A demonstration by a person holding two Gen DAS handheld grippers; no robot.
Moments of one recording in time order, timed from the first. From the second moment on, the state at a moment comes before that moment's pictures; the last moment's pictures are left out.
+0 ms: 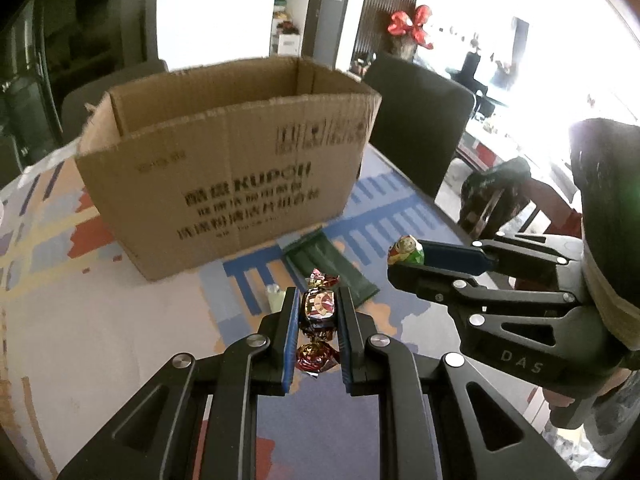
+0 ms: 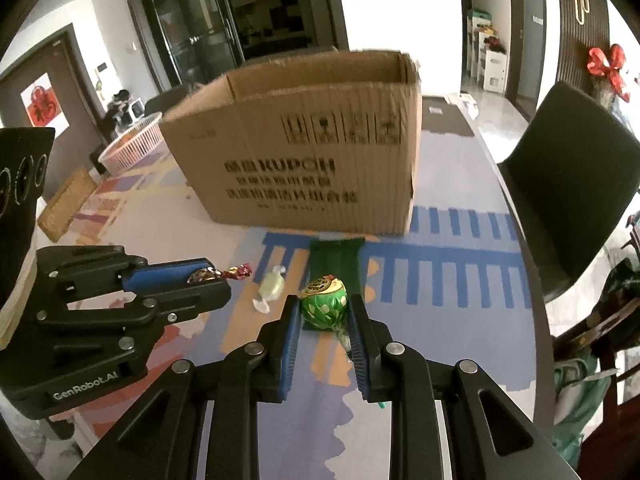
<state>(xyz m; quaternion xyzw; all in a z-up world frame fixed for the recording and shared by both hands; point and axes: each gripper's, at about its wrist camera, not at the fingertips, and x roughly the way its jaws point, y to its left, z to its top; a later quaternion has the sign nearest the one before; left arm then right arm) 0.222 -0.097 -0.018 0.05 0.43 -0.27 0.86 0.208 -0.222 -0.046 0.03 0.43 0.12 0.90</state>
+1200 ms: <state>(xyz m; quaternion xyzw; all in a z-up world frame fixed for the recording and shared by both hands) 0.284 -0.067 0.094 0.02 0.31 -0.20 0.93 0.271 -0.213 0.072 0.05 0.30 0.13 0.95</state>
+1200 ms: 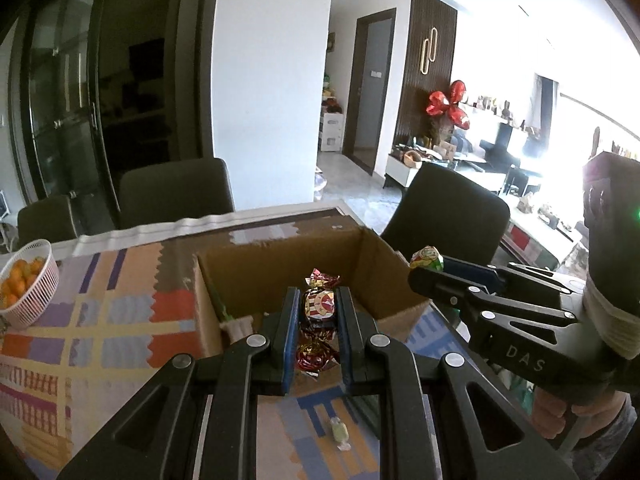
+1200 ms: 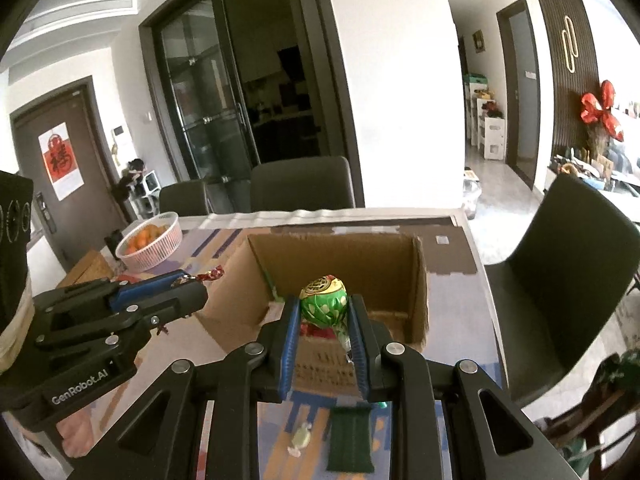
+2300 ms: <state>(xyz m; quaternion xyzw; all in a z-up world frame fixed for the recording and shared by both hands) 0.324 -0.069 0.075 0.04 0.33 -0.15 0.93 0.341 -0.214 0.047 0.05 0.36 0.11 0.93</state>
